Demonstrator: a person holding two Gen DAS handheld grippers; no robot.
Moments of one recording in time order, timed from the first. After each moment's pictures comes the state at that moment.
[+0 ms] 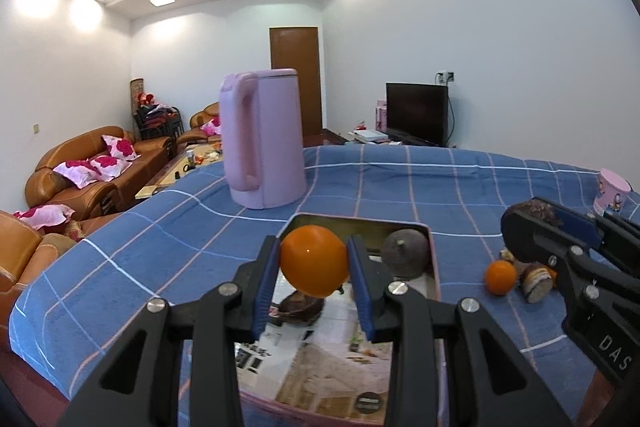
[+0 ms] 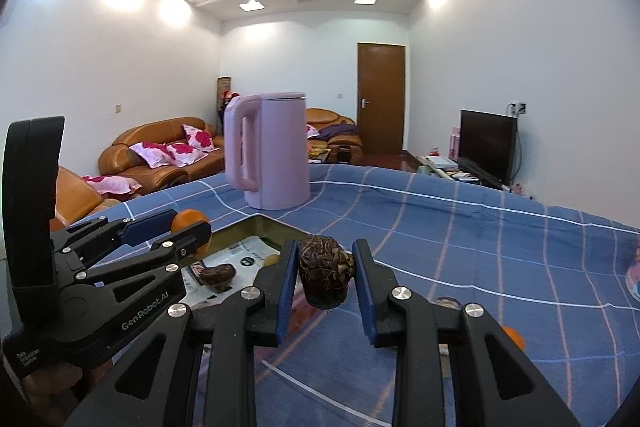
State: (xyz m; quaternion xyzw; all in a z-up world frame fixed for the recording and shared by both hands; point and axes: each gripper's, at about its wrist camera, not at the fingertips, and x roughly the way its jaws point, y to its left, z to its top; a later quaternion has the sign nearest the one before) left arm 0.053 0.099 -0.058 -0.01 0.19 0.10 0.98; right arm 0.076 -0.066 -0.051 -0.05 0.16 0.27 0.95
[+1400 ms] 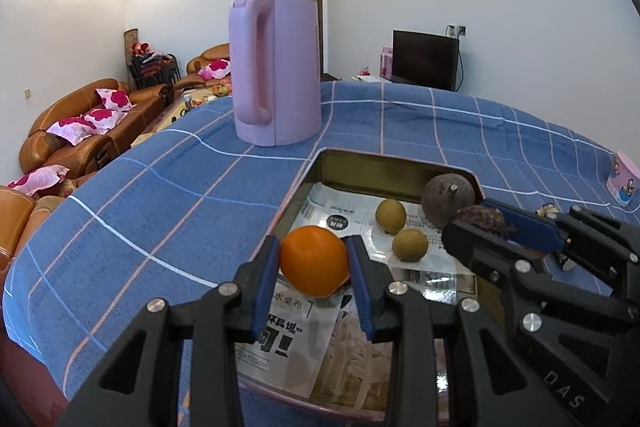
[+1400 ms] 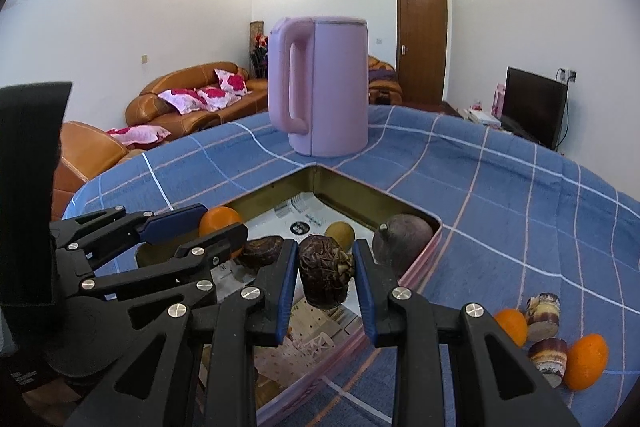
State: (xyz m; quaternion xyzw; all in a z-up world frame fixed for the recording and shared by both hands) left arm 0.083 0.133 -0.090 -0.03 0.30 0.09 0.95; right arm 0.115 0.010 -0.083 -0.08 0.26 0.32 0.91
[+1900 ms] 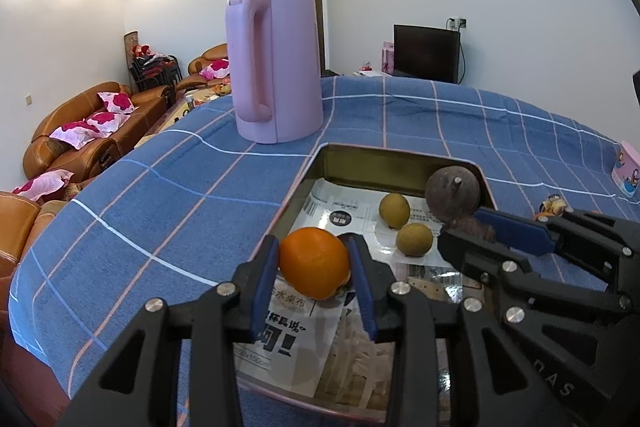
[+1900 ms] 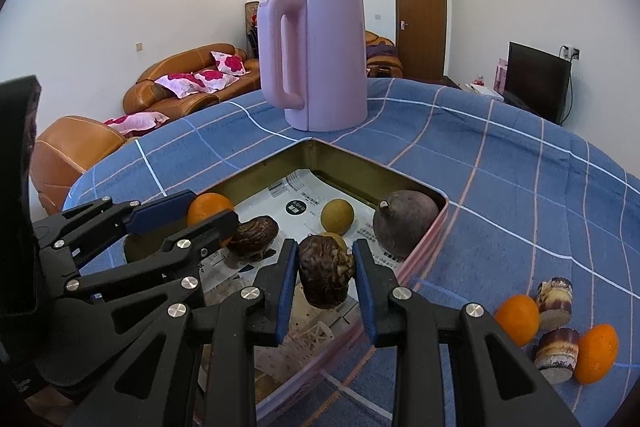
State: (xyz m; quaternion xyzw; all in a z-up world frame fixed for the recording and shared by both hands) left arm 0.084 0.131 -0.093 -0.01 0.31 0.10 0.95; right arm 0.127 0.012 -0.091 -0.08 0.31 0.31 0.90
